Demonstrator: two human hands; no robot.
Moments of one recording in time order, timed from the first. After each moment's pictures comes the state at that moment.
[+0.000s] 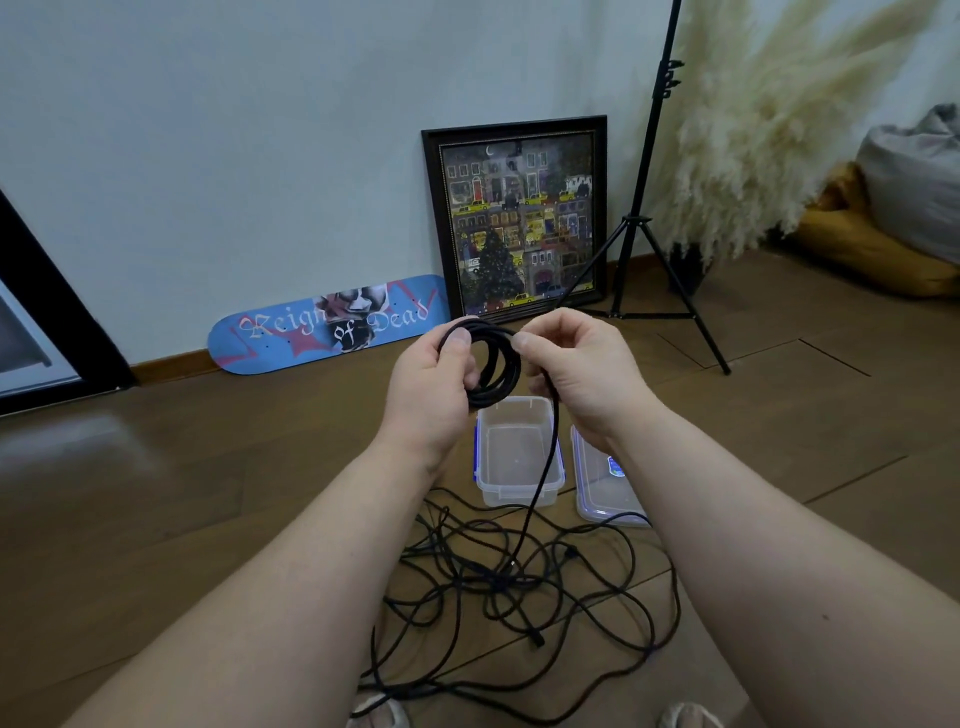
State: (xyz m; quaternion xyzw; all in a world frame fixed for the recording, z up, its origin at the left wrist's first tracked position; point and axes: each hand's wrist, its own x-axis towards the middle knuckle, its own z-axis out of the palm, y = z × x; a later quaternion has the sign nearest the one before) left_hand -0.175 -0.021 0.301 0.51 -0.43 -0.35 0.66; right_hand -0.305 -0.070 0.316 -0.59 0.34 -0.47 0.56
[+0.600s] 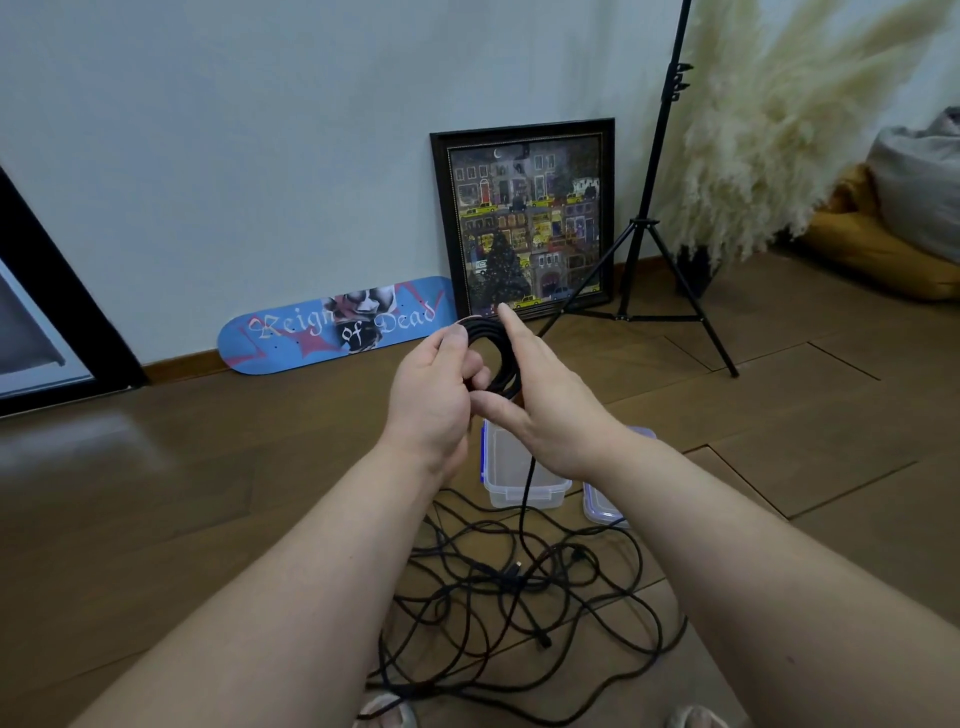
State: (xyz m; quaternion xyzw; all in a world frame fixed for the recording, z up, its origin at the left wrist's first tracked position) left_hand -0.179 -0.011 0.313 0.46 -0.36 -0.41 0.70; right_hand -0.292 -0.057 0.302 -0.85 0.33 -0.29 0.27
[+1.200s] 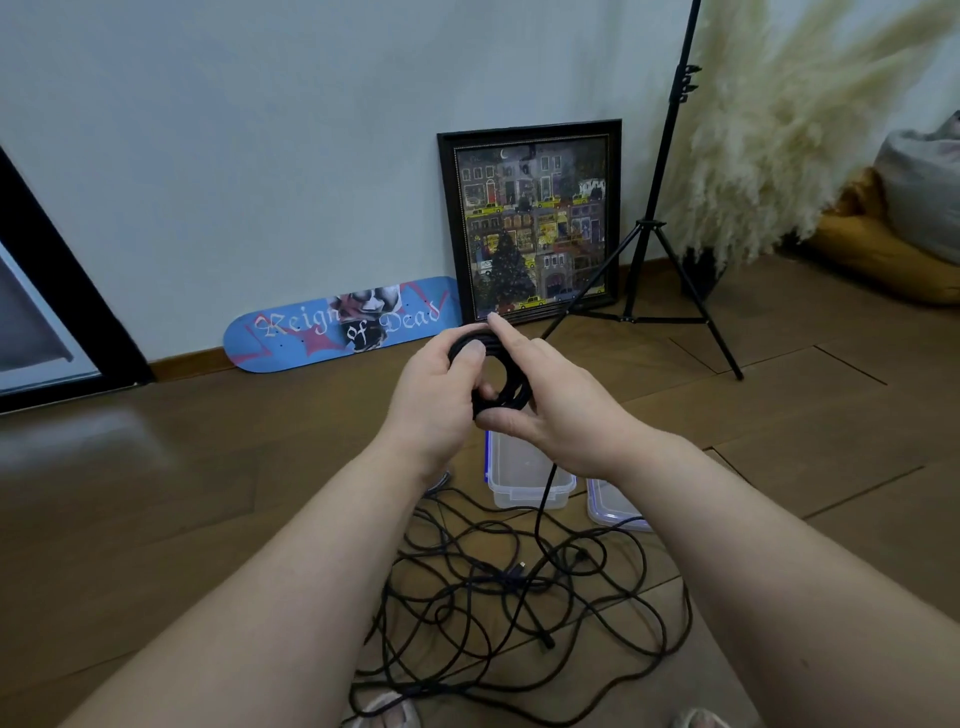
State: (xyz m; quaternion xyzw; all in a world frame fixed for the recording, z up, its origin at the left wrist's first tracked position) left_hand -0.163 -0.003 0.310 0.54 -0.47 -0.34 0.61; right_hand -0.297 -0.059 0.305 -0.89 0.31 -0.25 0.20
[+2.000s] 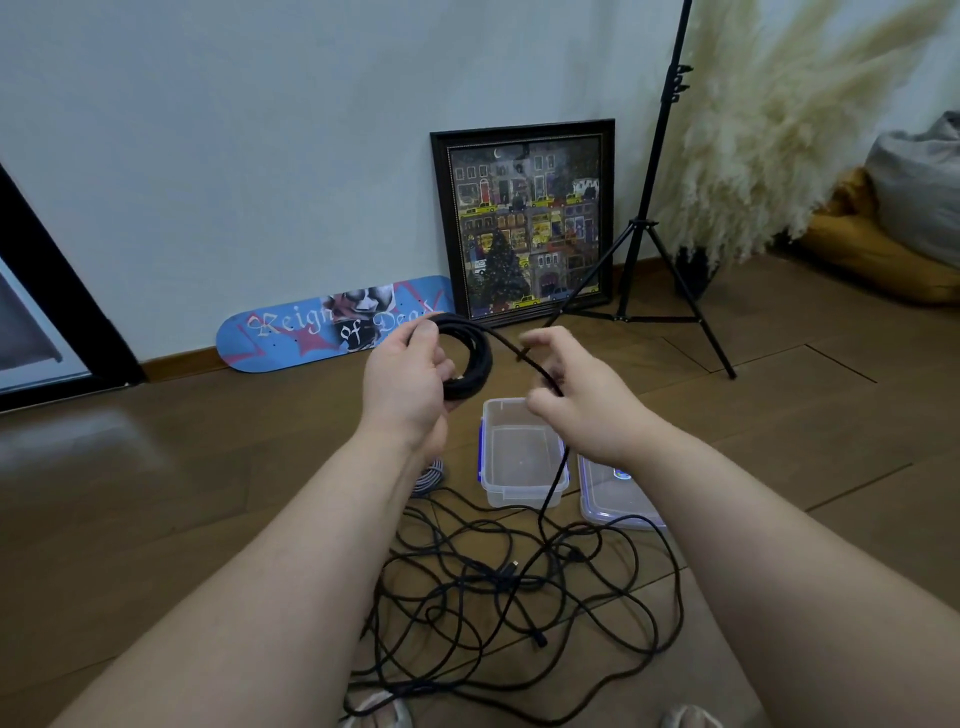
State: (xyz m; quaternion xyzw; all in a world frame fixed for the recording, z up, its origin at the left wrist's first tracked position) left_hand -0.168 -0.015 0.322 0.50 -0.27 -0.39 0.73; right_hand -0.318 -0.068 0.303 -0.81 0.39 -0.29 0.34
